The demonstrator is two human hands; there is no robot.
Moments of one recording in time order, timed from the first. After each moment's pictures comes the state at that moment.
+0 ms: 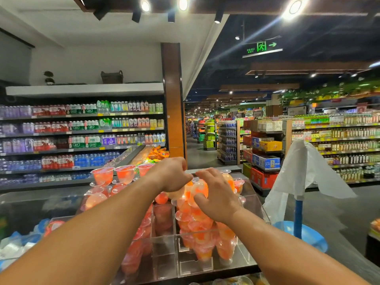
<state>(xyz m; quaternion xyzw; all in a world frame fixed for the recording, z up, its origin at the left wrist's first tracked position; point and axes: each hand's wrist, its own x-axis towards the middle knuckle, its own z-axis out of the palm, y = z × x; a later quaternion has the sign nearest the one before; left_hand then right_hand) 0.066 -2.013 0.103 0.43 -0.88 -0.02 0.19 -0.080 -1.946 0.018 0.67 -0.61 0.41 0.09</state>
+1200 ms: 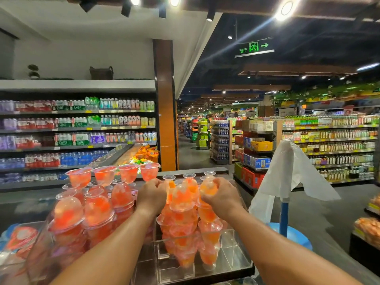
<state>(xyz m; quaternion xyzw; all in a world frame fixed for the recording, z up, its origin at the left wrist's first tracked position) 0.027 -2.060 0.009 0.48 -0.71 -0.26 0.44 -0.144 -1.949 0.014 0.46 -0.77 0.43 -0.05</state>
